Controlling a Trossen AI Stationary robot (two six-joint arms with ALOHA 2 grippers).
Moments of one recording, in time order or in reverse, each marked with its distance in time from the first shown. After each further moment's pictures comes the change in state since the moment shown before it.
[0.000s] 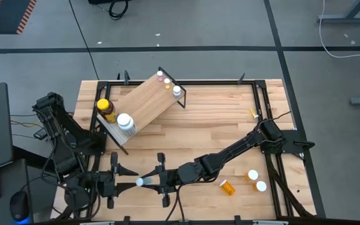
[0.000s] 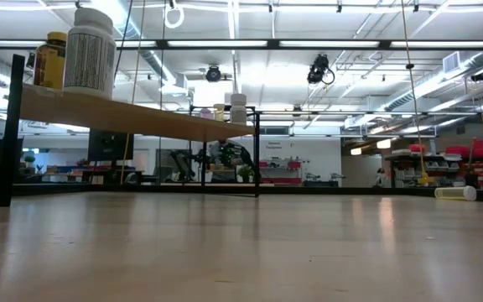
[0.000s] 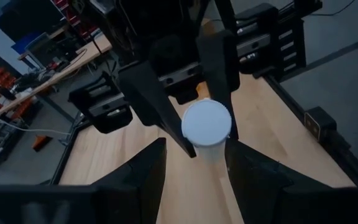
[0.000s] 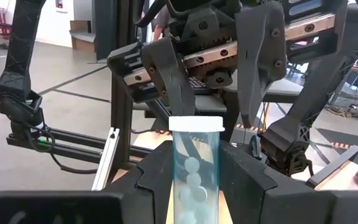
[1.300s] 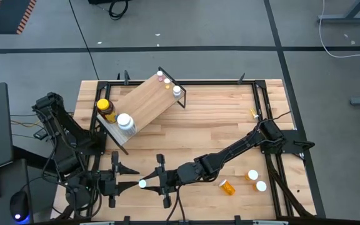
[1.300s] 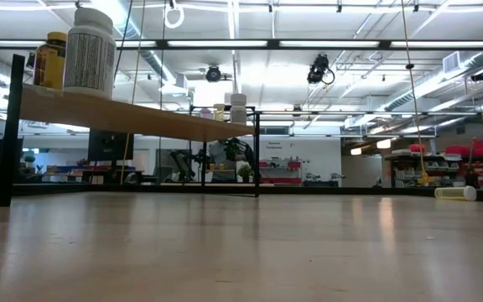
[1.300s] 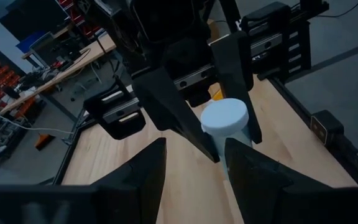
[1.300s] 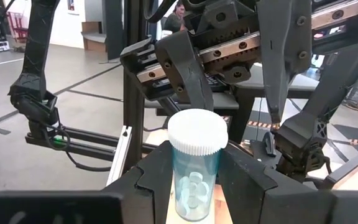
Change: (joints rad) left arm 0.020 -0.001 0.000 0.012 0.000 0.010; right arm -0.002 0.000 0.000 -0.014 -0.043 0.036
